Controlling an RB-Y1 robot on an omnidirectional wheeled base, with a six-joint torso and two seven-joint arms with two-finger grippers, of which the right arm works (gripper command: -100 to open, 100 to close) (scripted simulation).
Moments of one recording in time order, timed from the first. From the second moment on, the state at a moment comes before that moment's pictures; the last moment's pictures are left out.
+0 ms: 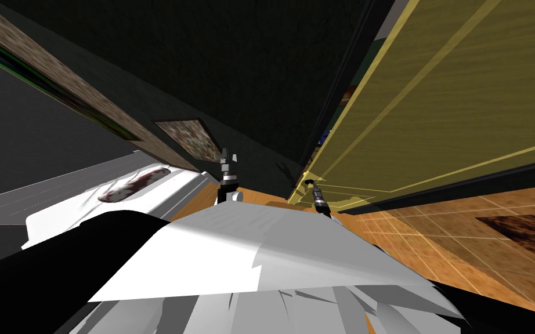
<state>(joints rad) -0.09 -0.34 -0.03 -0.52 -0.03 -0.99 0.01</state>
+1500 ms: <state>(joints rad) -0.10 -0.34 0.02 -0.52 -0.14 -0.96 -0.31</state>
